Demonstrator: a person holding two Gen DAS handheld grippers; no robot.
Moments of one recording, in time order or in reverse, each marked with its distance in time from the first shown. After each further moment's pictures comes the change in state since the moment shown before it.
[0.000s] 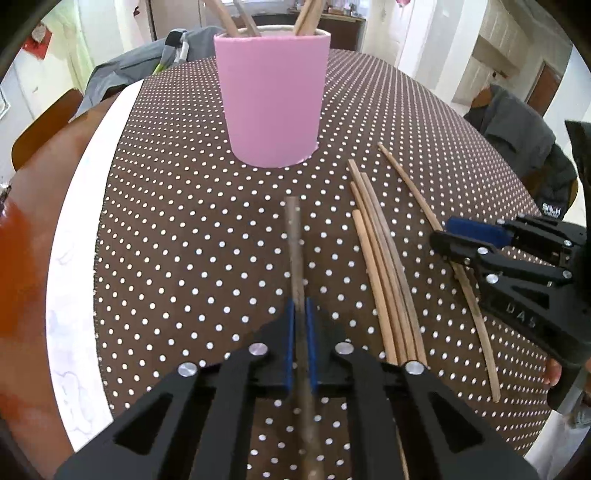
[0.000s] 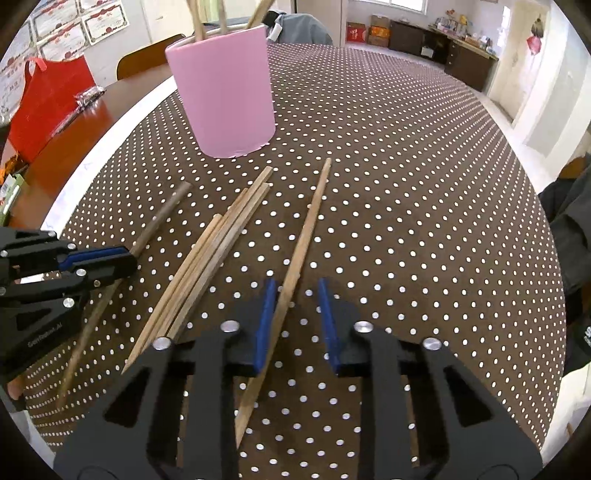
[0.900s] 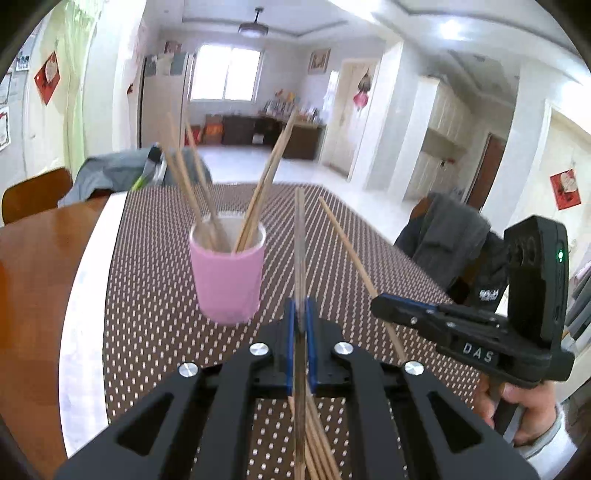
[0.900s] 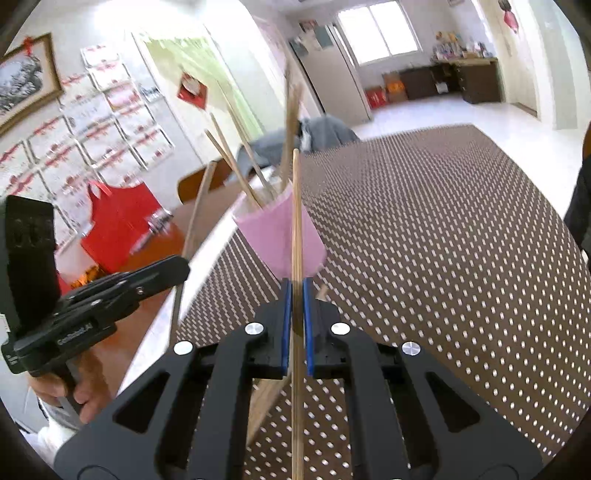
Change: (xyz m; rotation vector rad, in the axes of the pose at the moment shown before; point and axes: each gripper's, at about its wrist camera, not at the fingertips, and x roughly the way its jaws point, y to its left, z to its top) left arm -0.102 -0.018 0.033 0.016 -0.476 -0.172; right arm -0.092 -0.074 -0.009 0.197 -0.403 0.343
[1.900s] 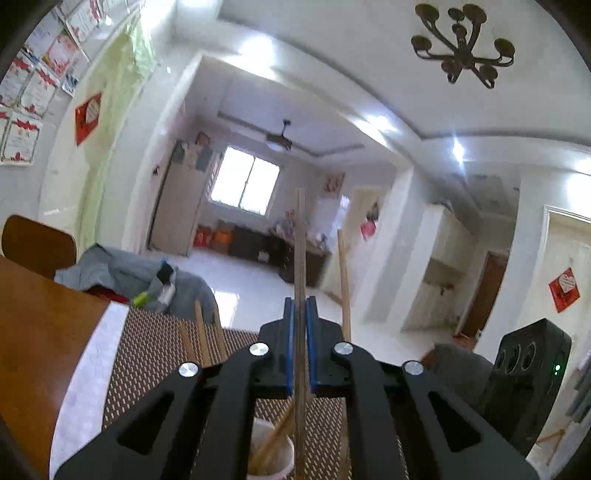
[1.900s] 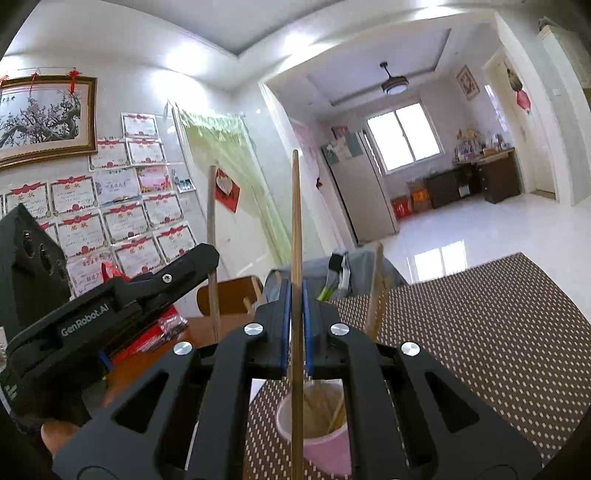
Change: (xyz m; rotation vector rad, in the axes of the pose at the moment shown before) left arm 0.003 0.054 0.107 -0.139 -0.525 -0.001; right arm 0.074 0.073 0.105 -0.099 -0.453 0.079
